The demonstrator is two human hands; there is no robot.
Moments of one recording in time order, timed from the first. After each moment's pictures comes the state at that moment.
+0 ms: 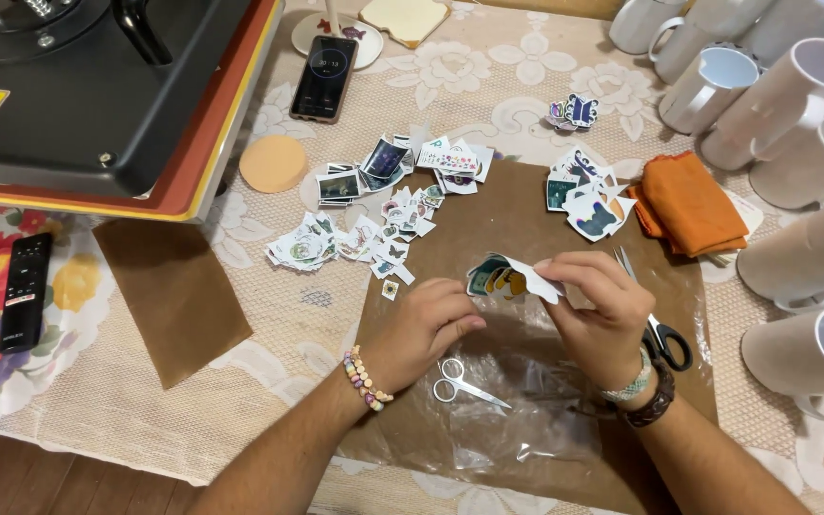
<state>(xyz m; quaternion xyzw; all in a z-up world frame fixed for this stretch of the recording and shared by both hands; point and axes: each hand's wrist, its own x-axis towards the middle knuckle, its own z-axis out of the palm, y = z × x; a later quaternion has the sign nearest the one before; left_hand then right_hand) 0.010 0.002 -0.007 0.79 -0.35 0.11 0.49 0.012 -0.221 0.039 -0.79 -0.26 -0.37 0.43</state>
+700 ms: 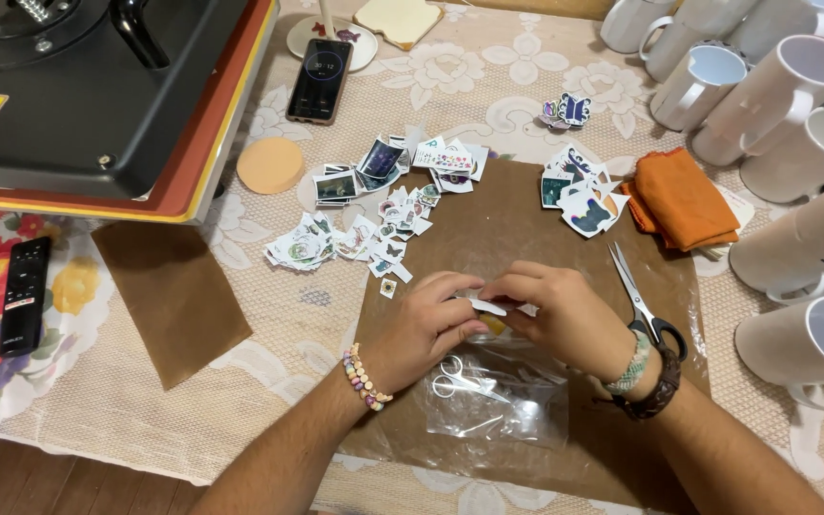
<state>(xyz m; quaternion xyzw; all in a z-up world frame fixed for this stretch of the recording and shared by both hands) 0.001 0.001 0.012 0.79 -0.37 0.15 0.47 0.012 -0.209 0.072 -0.88 -0.32 -0.02 0.35</state>
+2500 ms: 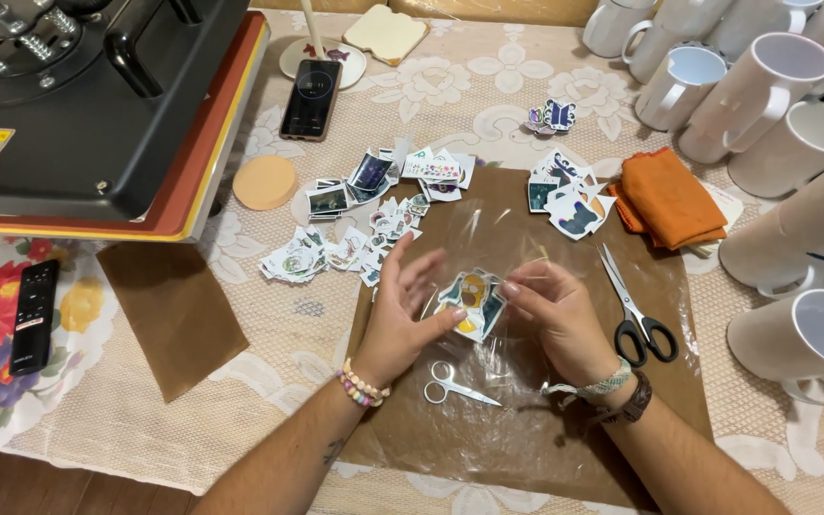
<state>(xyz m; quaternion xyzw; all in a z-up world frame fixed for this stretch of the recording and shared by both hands) 0.000 -0.007 0.014 0.65 -0.10 -0.03 0.75 0.000 -0.203 0.030 -0.61 0.08 0.03 0.79</state>
